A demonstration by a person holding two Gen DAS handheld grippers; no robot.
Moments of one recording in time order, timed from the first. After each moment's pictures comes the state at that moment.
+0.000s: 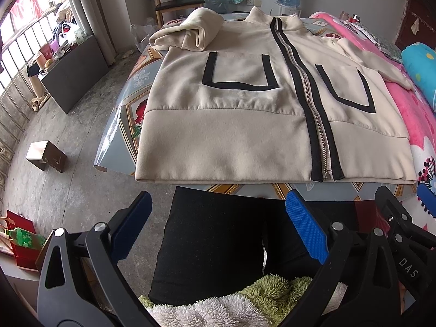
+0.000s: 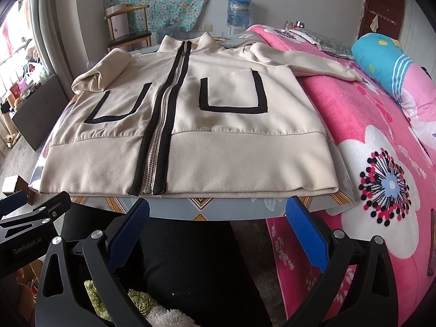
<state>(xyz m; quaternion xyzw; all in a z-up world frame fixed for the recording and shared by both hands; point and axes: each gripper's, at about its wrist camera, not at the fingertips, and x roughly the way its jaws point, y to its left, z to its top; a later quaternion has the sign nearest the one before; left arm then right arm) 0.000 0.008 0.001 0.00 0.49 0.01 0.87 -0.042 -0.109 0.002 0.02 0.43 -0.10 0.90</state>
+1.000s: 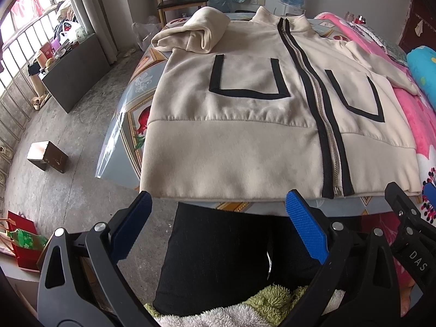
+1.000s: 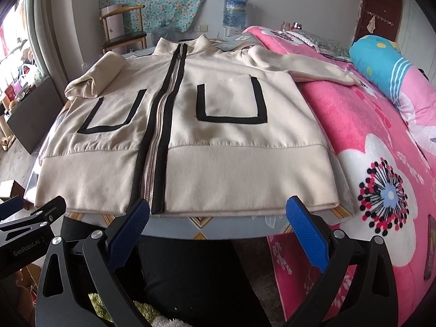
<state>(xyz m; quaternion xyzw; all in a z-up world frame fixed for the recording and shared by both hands) 0.023 0.018 0.000 0.00 0.50 0.02 0.87 -0.016 -0.107 0.008 0.02 0.43 -0.11 0.89</state>
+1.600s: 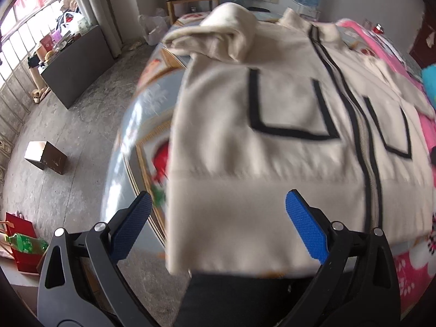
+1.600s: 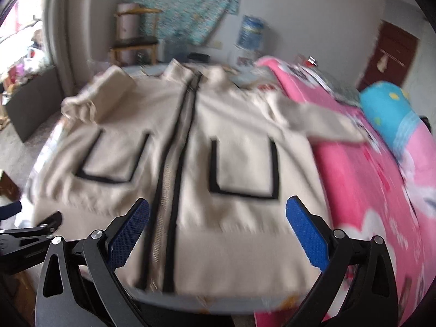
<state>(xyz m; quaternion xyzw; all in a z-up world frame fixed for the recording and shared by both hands) 0.109 0.070 -0.013 -0.02 0.51 0.04 0.86 0.084 -0.078 0.060 -0.06 0.39 -0.06 0.92</state>
